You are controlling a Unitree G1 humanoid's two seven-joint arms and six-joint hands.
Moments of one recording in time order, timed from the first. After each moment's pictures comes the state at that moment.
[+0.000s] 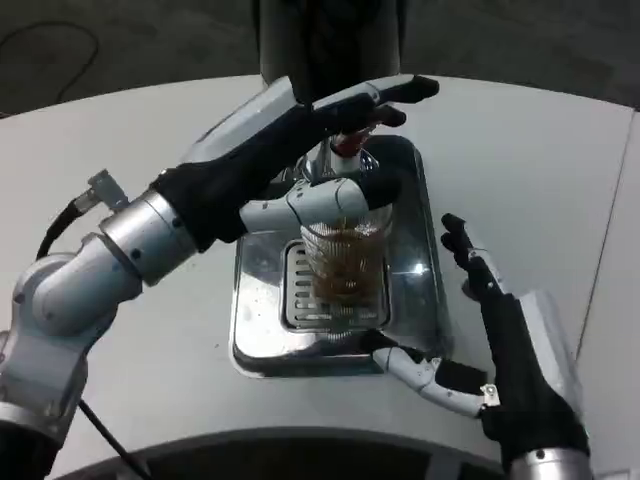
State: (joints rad) left arm -0.74 0.50 -0.11 0.33 0.08 -0.52 -0.51; right arm 0.00 0.06 0.16 -0.21 -0.57 -0.05 -0.16
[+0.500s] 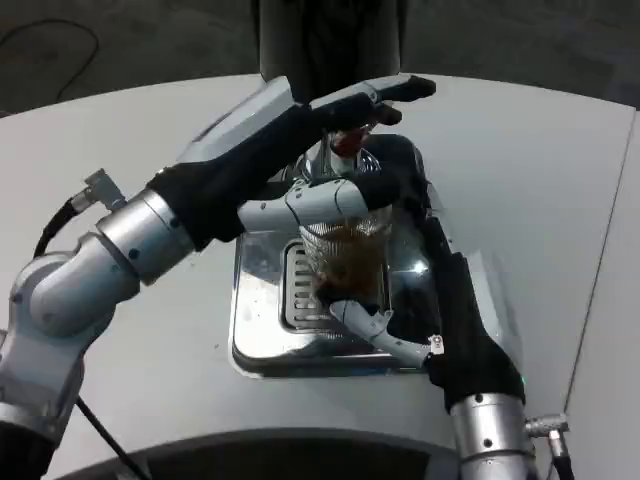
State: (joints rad) left arm -0.74 0.51 -0.10 0.32 0.09 -0.53 -0.49; right arm -0.26 0.07 0.21 0.09 -0.52 -0.09 -0.32
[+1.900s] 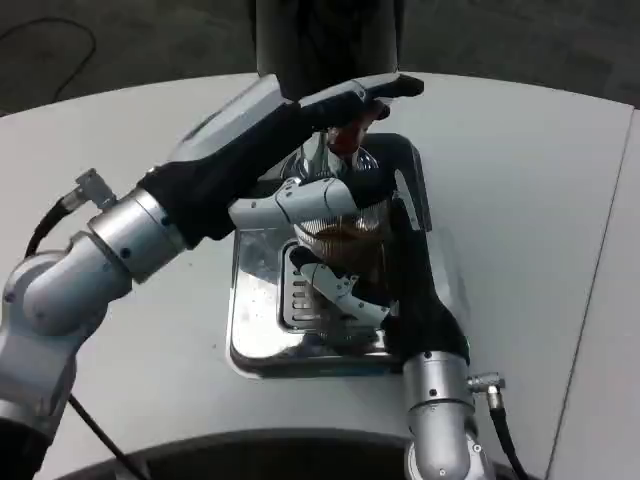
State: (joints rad) left arm -0.75 0.52 -0.10 0.37 0.10 -0.56 -0.47; right arm -0.60 0.09 0.19 0.66 -0.40 -0.27 -0.50
